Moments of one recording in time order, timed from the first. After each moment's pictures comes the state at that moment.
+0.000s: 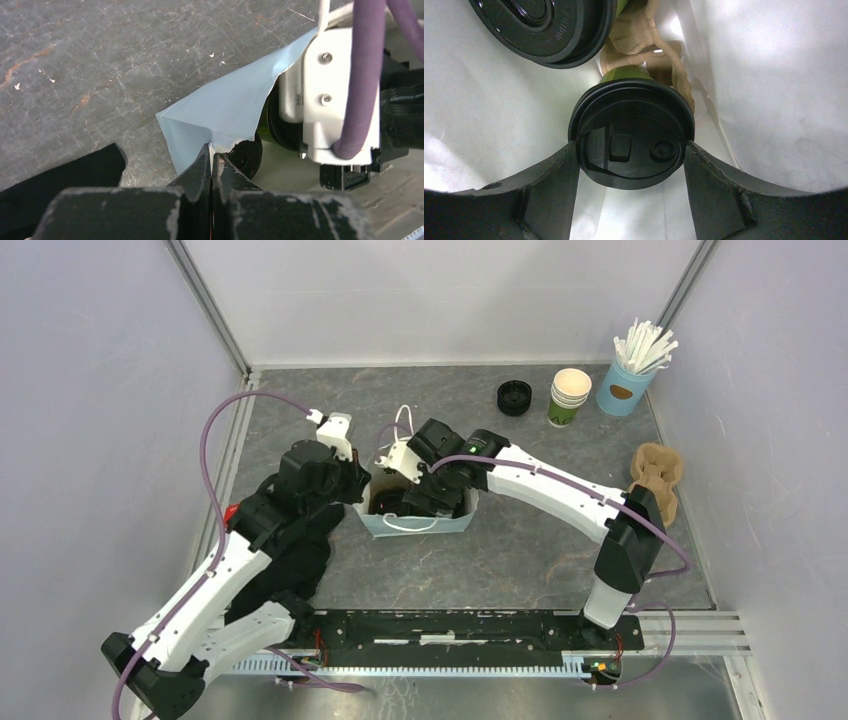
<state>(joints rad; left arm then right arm) -0.59 0.86 0.93 -0.54 -0.10 -0.28 0.93 1.73 1.58 -0.94 0.05 -0.34</state>
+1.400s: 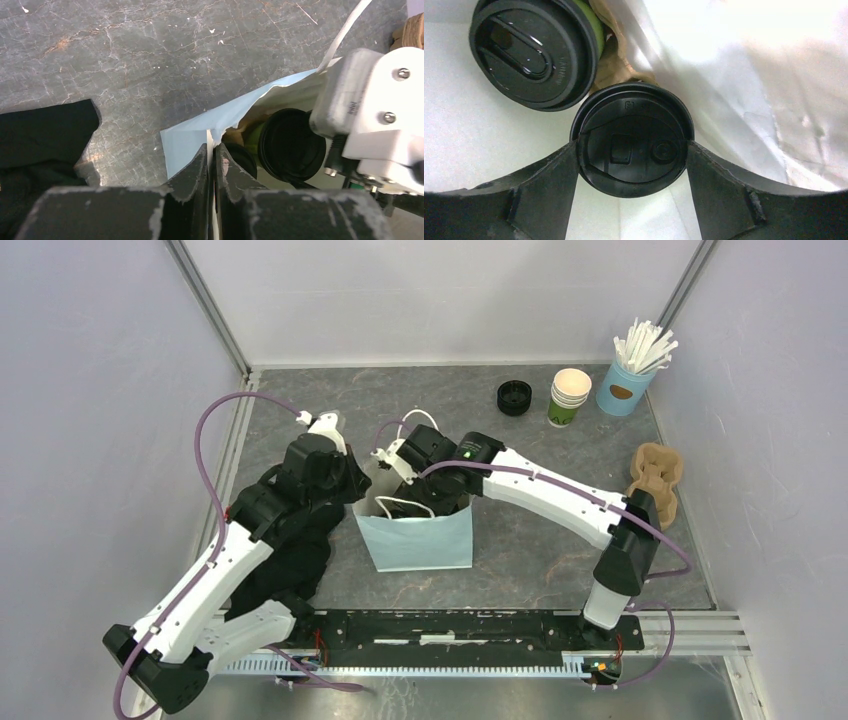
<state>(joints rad) -0.59 0.94 1.05 -0.73 -0.13 -0.56 1.00 1.75 1.67 -1.04 0.05 -0.03</state>
